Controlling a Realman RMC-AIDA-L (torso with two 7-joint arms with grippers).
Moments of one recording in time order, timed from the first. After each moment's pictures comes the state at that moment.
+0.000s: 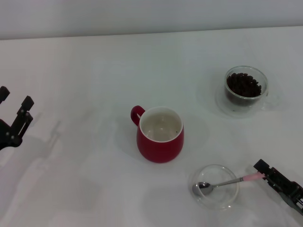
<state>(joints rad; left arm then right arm) -0.32 -2.08 0.06 0.06 -1.32 -1.56 2.83 0.01 2.02 -0.52 0.14 1.57 1.57 -1.81</state>
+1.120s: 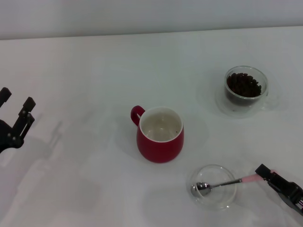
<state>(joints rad) -0.32 -2.08 0.07 0.05 -1.32 -1.56 2.83 0.02 2.01 -0.53 0.13 1.57 1.57 -1.81</state>
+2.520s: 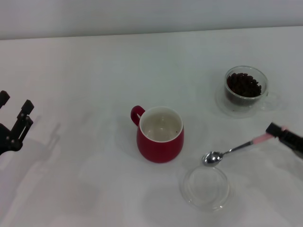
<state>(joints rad) -0.30 -2.09 0.06 0.04 -1.32 -1.56 2.83 0.13 1.96 -0.60 -0.13 1.58 1.64 -1.60</state>
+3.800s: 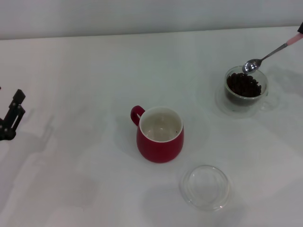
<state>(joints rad) -0.33 -2.08 0.06 0.04 -1.38 -1.53 2.83 0.36 1.85 -0.53 -0.44 1.56 1.42 -1.55</state>
